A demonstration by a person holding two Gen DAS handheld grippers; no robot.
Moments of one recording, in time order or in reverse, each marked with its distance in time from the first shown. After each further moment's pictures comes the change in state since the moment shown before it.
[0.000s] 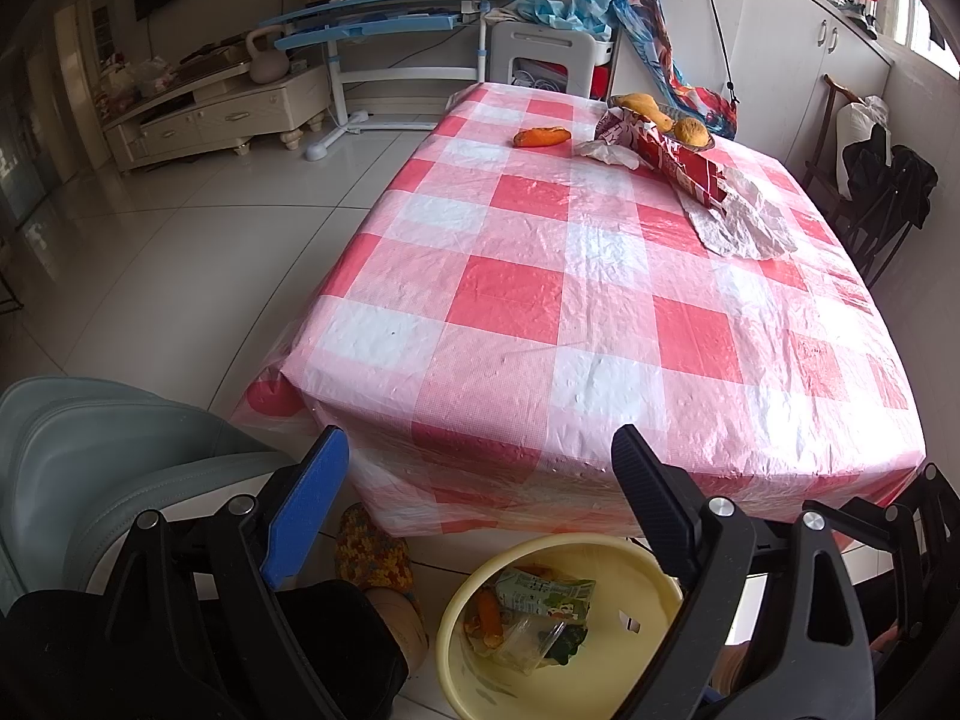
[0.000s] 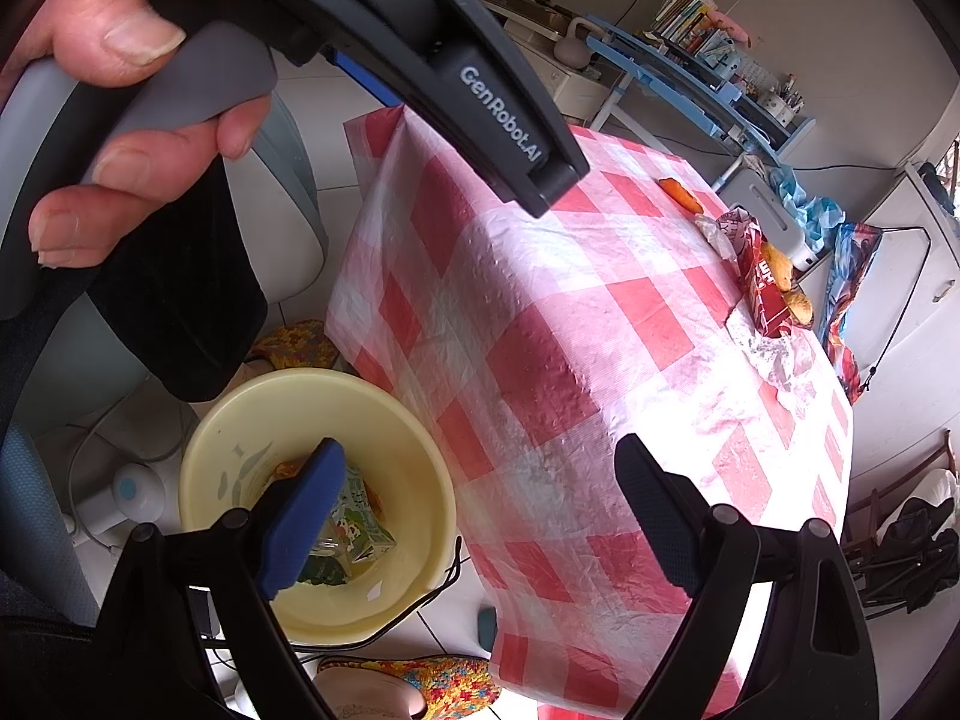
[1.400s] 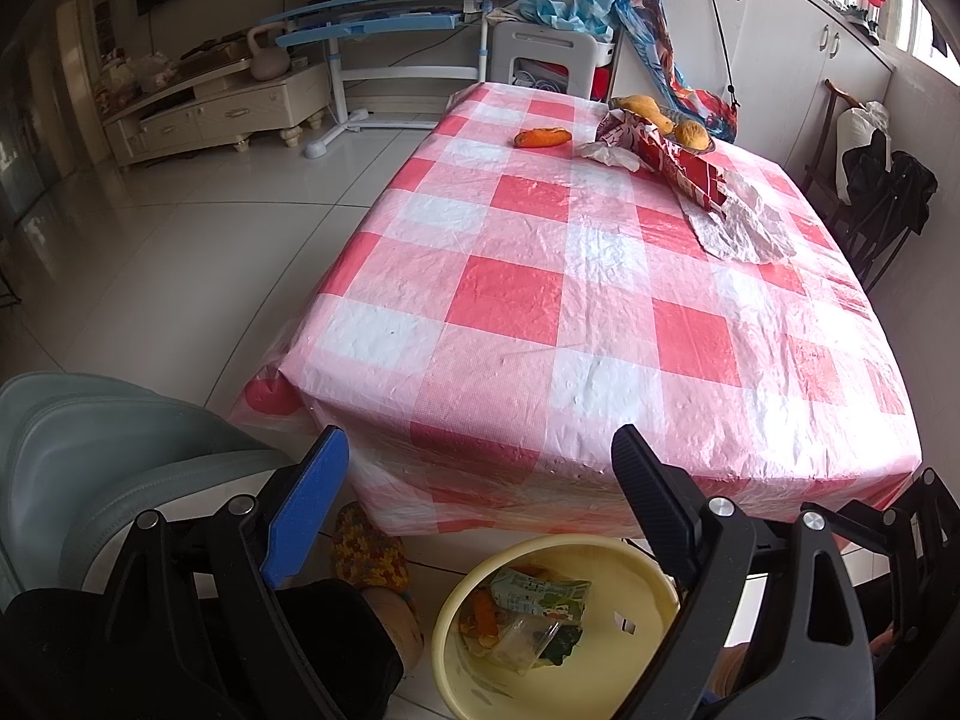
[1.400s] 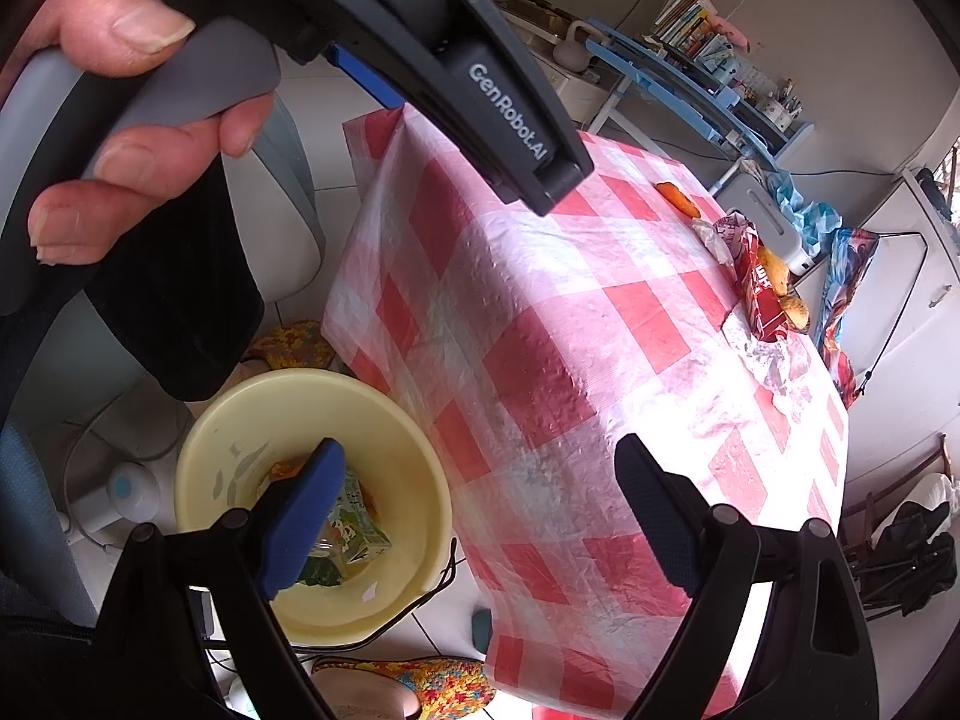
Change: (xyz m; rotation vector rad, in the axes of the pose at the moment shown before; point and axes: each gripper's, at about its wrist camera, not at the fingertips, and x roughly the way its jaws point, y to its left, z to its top) left arm 0.000 0.001 0.000 -0.001 0.000 -0.003; right arm -0.002 0.001 -0.002 -0.012 -0.009 -0.010
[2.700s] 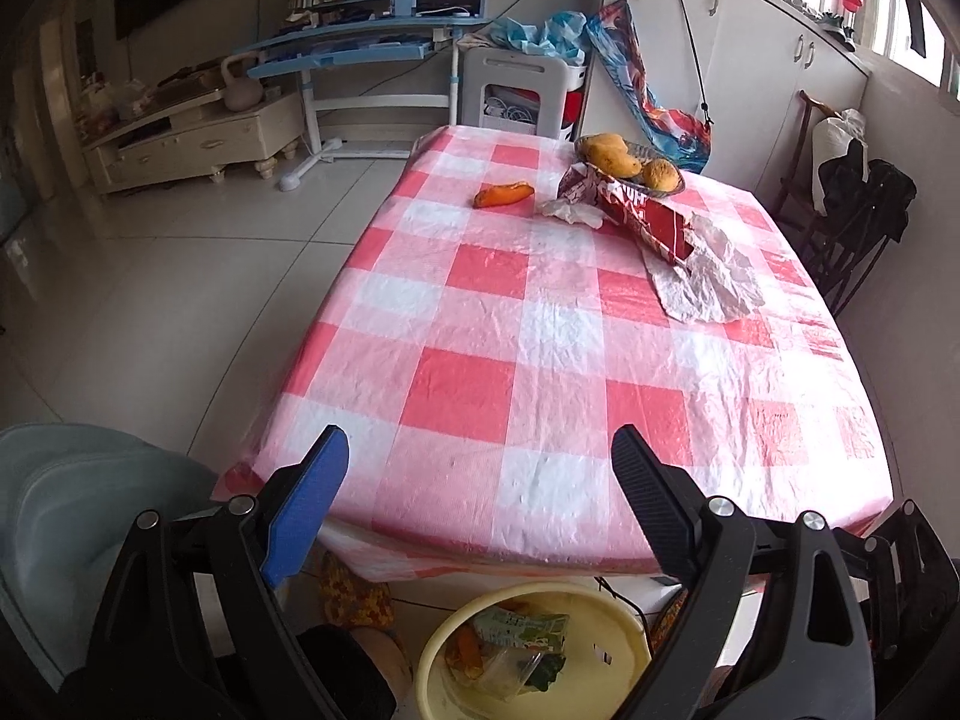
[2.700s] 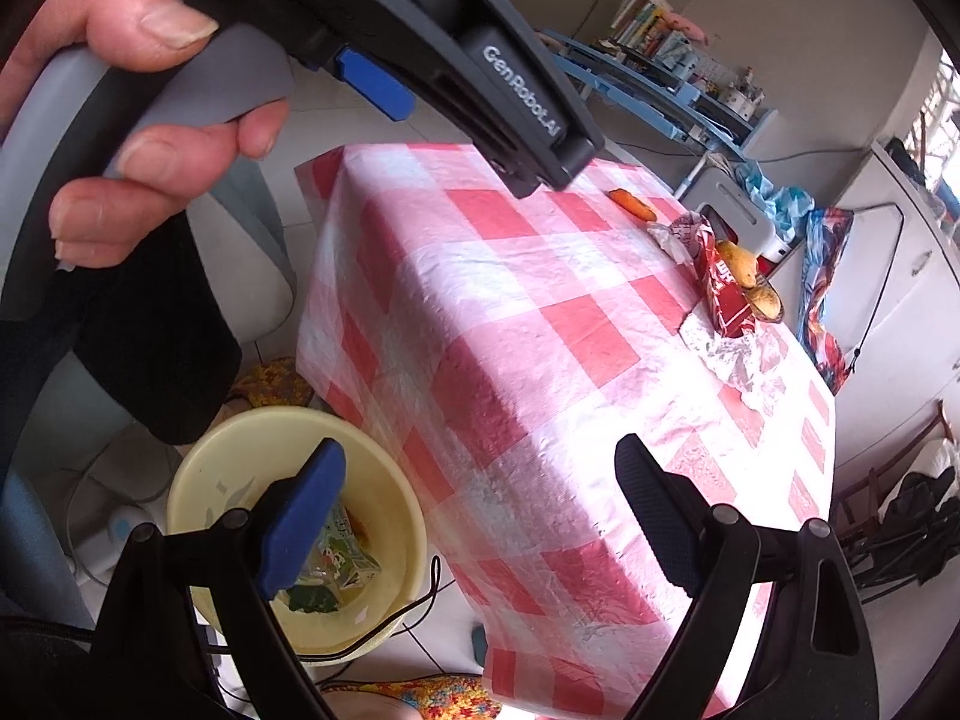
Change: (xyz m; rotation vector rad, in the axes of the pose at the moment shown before) left arm -0.007 -0.021 0.045 0.029 -0.054 -0.050; right arm -0.007 -0.034 0.005 0.127 -0.053 -0.020
